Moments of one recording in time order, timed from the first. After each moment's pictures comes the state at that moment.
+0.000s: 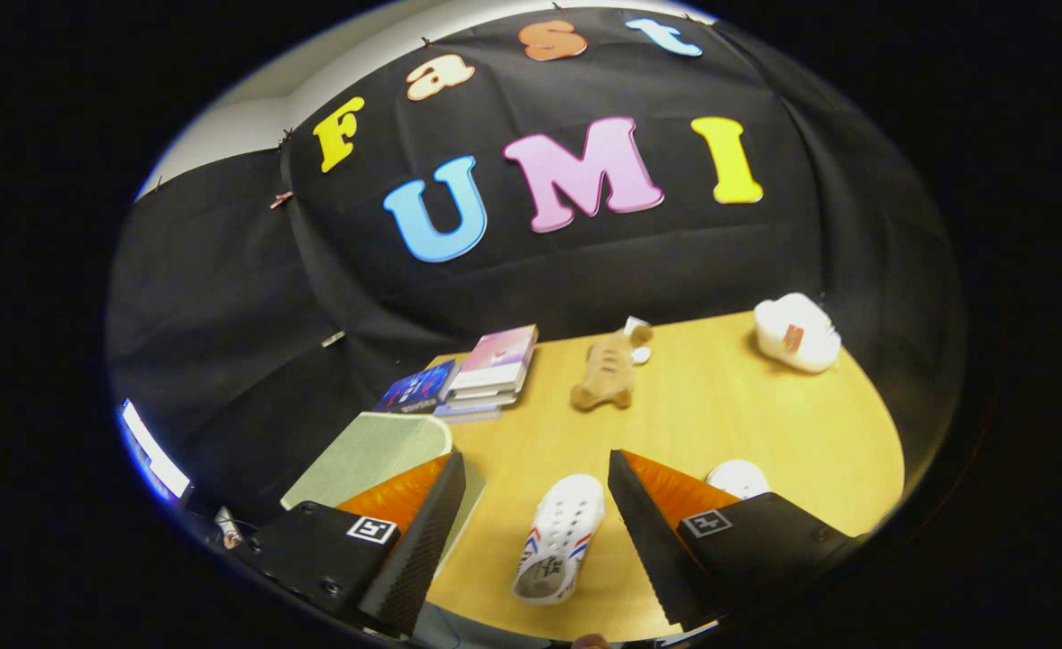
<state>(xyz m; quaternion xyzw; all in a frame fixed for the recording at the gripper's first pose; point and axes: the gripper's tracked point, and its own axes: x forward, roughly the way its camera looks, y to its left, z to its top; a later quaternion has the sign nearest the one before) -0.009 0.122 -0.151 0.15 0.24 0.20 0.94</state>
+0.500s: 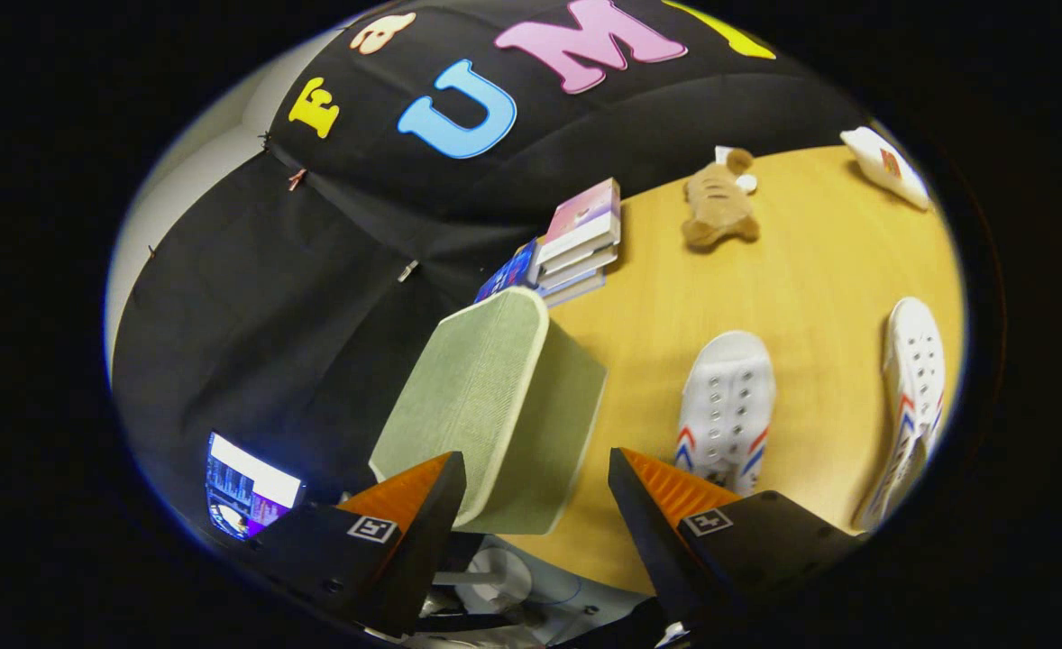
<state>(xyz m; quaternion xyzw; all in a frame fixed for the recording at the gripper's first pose) -0.059 0.244 -0.223 0.27 0.39 0.34 0.81</state>
